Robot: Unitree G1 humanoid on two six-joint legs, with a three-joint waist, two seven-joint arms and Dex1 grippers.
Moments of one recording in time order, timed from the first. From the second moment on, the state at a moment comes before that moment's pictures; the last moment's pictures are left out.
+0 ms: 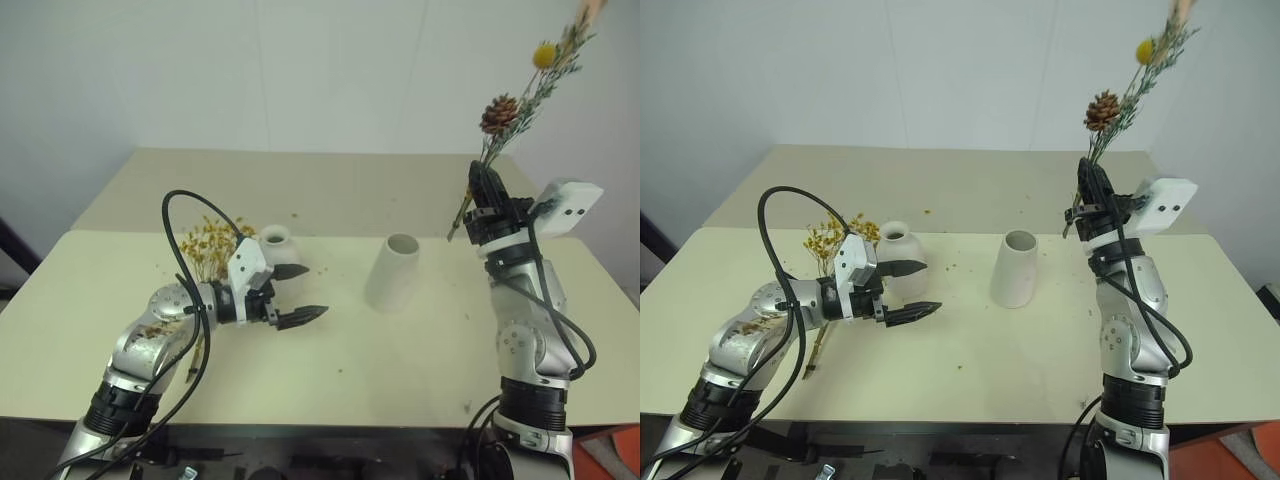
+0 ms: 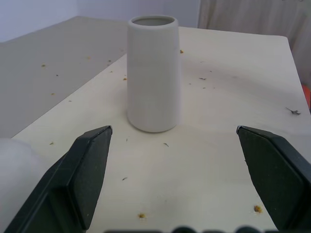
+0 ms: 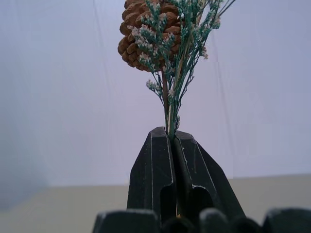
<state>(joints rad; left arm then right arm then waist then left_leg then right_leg) -0.46 0.60 -0.06 -0.23 -0.48 0.51 -0.92 -0.55 -0.20 -0.30 -0.20 0.50 0.15 0.29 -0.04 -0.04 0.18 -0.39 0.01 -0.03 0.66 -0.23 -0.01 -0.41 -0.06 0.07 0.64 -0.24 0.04</state>
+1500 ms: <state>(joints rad) -0.42 0.60 -0.05 -0.27 -0.49 0.51 -0.88 -0.43 -0.10 -0.09 -0.03 0.34 -0.12 0.41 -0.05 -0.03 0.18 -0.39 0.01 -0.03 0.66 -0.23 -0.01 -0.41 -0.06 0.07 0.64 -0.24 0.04</state>
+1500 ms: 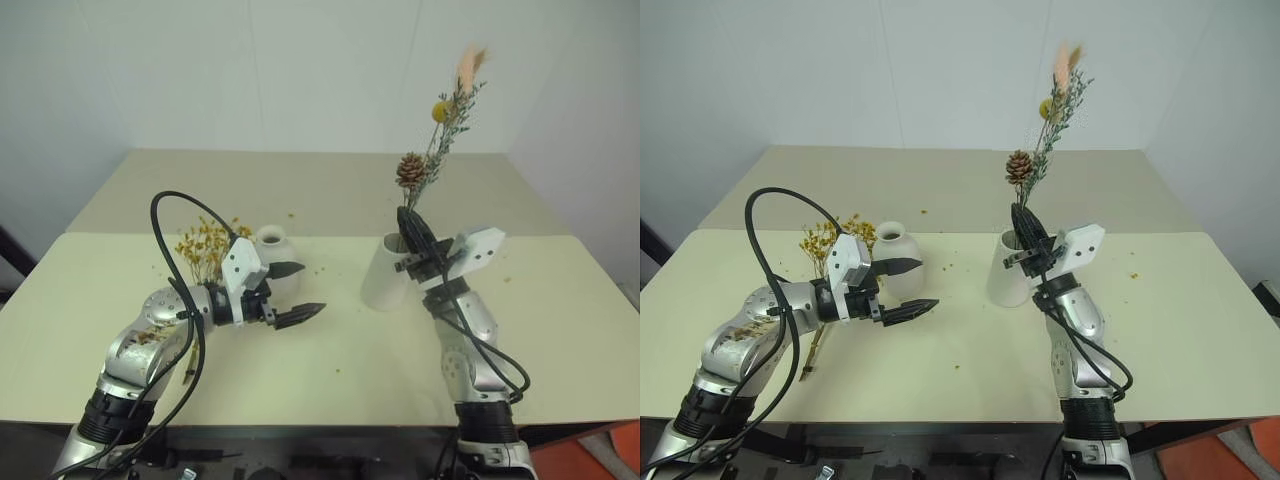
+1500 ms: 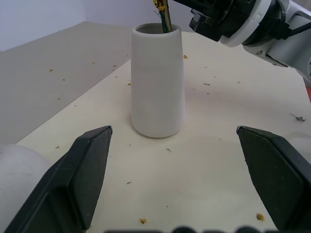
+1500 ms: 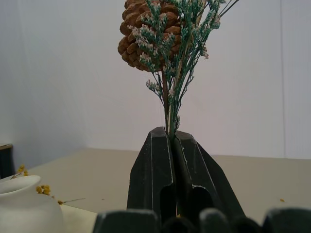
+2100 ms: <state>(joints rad) -0.43 0.60 -0.05 -0.27 -0.49 0.51 -0.87 -0.36 -0.20 -0.14 -0.11 0.33 -0.08 0.35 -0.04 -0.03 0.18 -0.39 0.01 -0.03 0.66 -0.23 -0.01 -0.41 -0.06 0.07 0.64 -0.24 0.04</state>
